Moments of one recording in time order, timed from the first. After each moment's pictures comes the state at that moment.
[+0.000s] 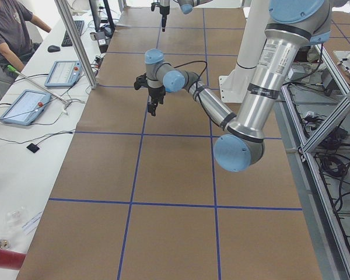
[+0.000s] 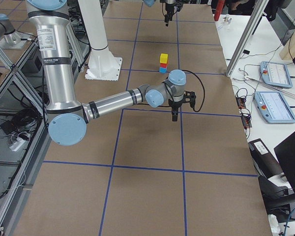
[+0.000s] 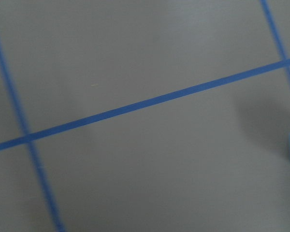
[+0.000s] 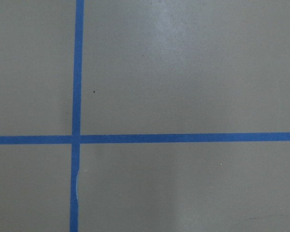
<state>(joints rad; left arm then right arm) -1.01 -1.79 -1.95 -1.48 -2.17 -0.36 1.15 -1.47 1.76 -1.32 2.29 0.68</state>
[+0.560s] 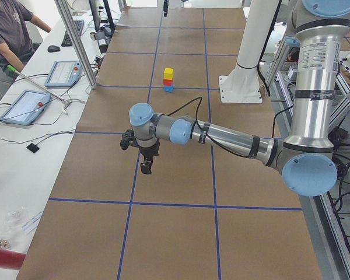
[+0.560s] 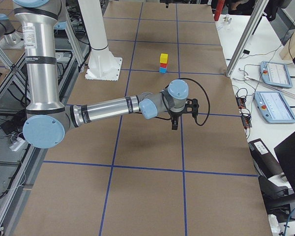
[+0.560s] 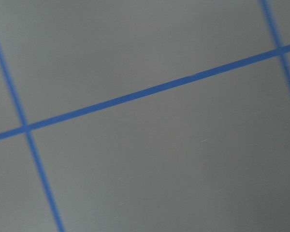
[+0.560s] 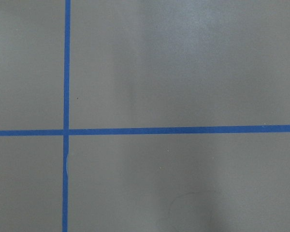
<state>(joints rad) -1.39 -1.58 -1.74 -1.56 -2.31 -0.05 1.36 -1.57 1.75 -1.32 2.50 0.43</state>
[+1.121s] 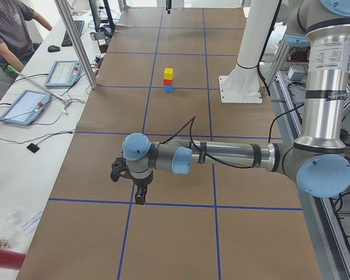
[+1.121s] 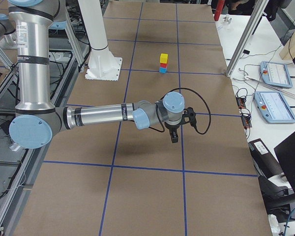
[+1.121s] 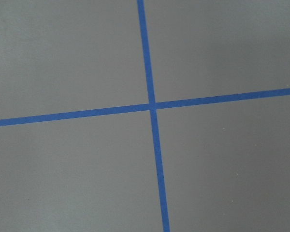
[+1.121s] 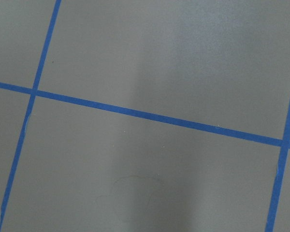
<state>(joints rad) -1.52 -1.58 -1.61 -1.65 -2.34 -0.02 1.39 -1.59 1.72 -1.32 2.44 0.21</state>
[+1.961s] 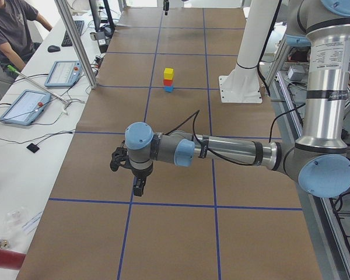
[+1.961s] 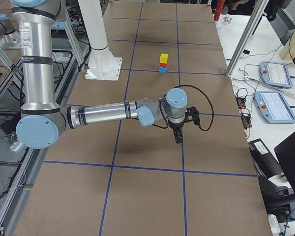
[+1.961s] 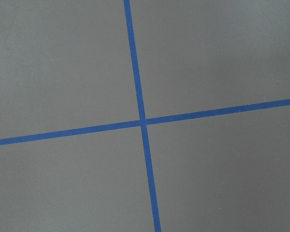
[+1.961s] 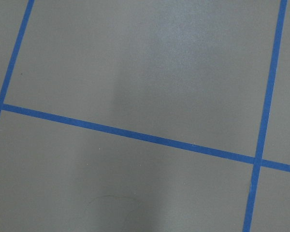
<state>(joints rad) -1.52 -1.57 -1.67 -1.65 -2.33 -0.02 1.36 -1.56 1.71 -1.32 2.33 0.22</state>
